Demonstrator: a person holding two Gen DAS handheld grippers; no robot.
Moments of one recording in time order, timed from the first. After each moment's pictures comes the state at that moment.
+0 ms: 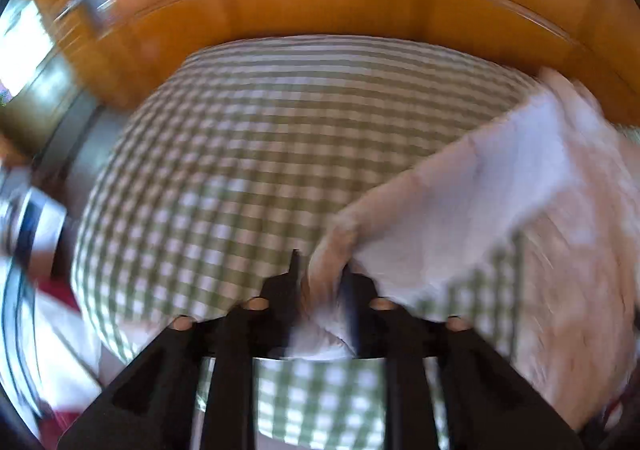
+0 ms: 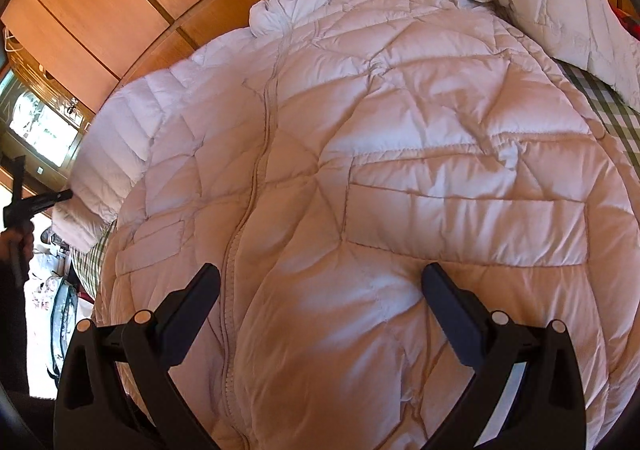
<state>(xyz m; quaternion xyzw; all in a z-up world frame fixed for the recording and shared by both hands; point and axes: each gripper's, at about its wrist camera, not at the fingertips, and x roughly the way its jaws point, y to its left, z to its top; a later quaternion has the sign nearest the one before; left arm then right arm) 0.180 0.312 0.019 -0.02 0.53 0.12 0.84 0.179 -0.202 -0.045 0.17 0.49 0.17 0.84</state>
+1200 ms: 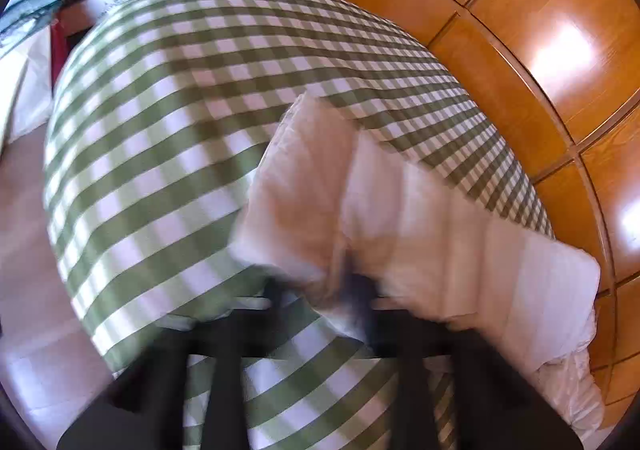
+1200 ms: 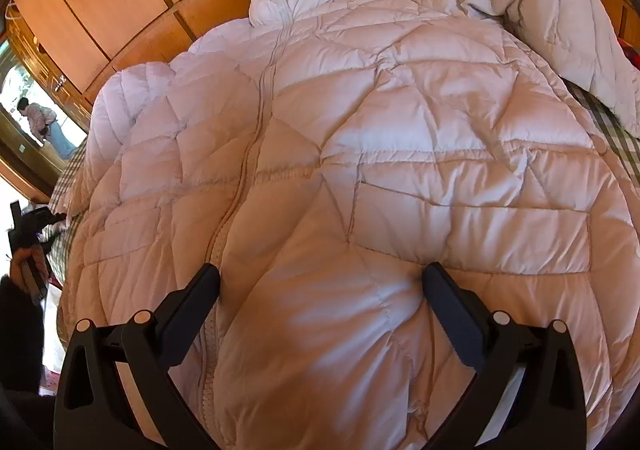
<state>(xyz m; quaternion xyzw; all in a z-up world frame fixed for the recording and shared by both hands) 0.070 0.393 -0.065 -0.38 0.38 0.25 0.81 0.182 -0.187 -0.052 0.11 0.48 0.14 0.86</state>
